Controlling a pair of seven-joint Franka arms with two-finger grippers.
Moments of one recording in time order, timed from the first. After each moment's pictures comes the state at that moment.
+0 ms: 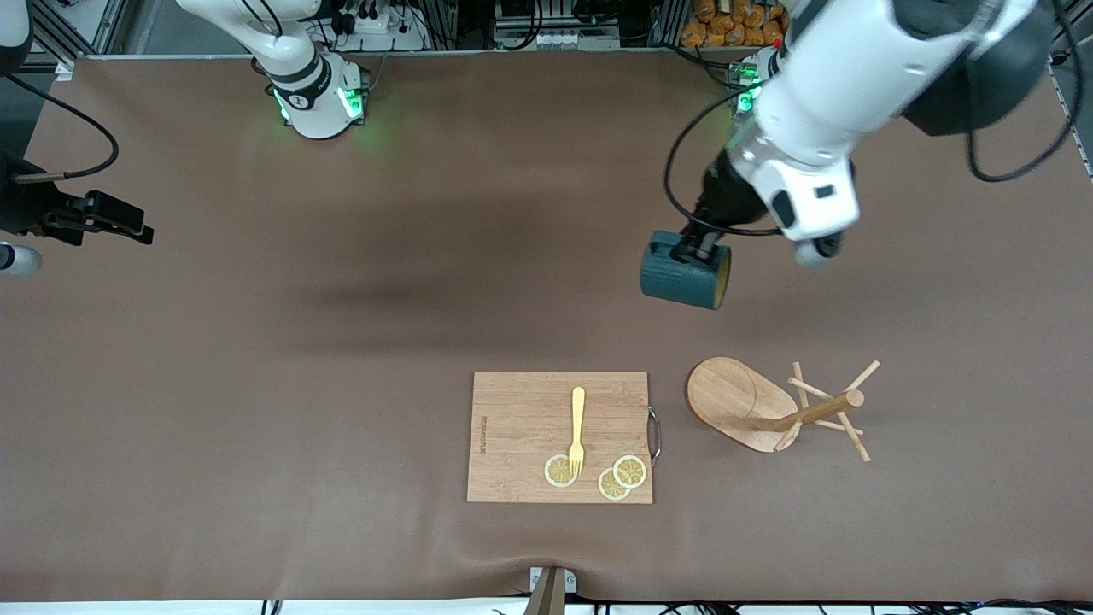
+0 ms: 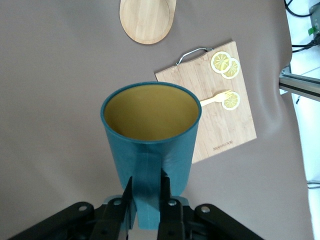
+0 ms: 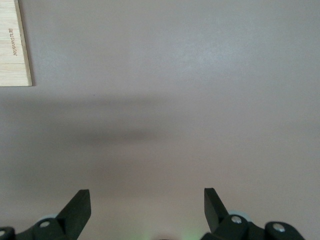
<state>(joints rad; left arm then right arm) -0.06 0.26 -0.47 -1.33 -0.13 1.73 -1.66 -0.05 0.06 0.00 -1.53 0.04 1.48 -0.03</state>
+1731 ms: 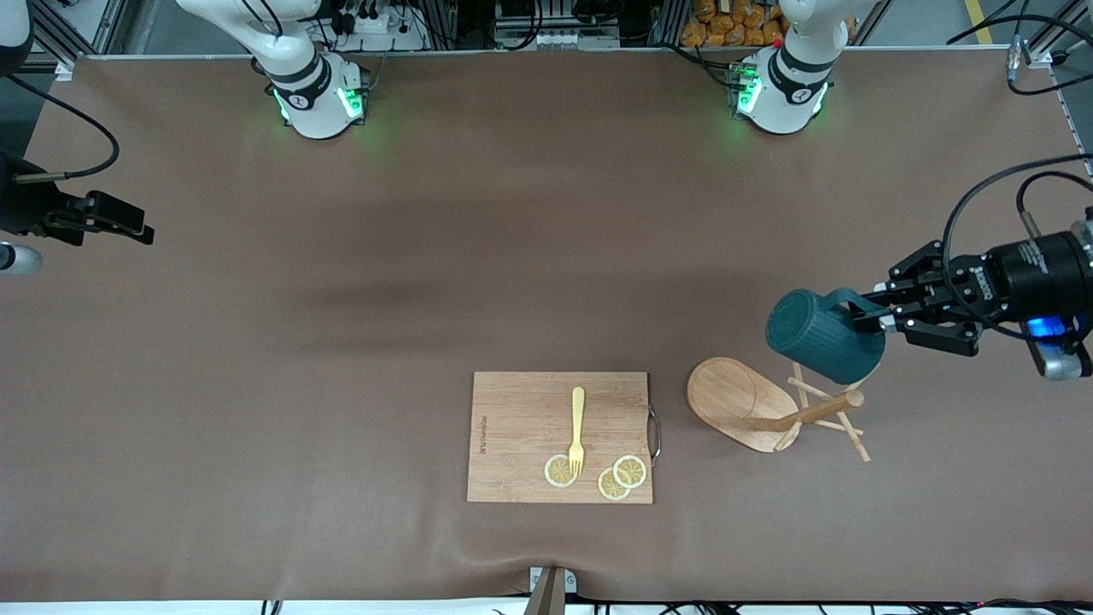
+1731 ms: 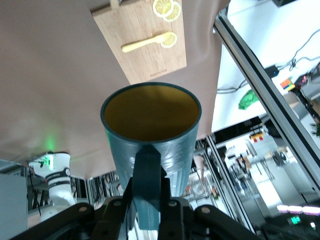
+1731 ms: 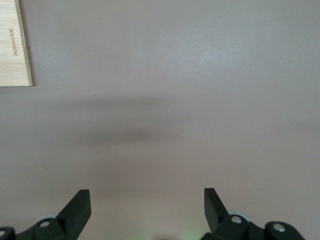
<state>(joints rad) 0.42 0.38 -0.45 -1.36 -0.88 1.69 -1.10 -0.05 0.06 0.00 -1.53 0.05 1.48 -0.03</state>
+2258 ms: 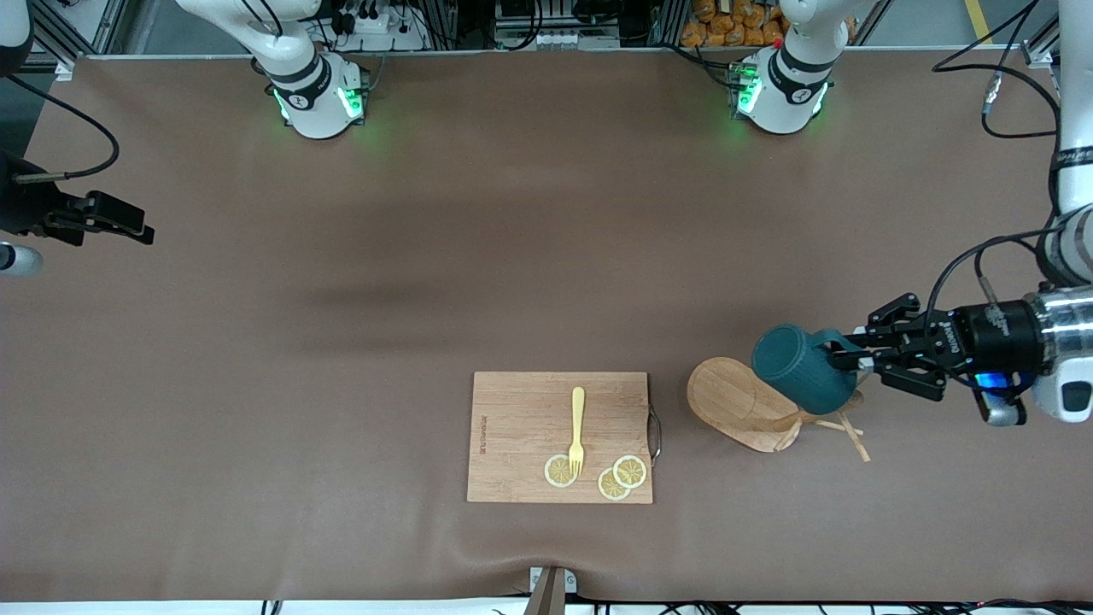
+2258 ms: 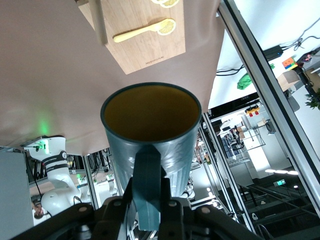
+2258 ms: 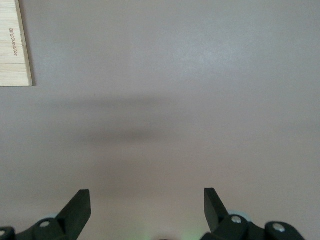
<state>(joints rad) 0.43 0.54 -0.46 -1.36 -0.96 1.69 -0.96 -0.05 0.06 0.00 -1.53 0.05 1.48 -0.03</state>
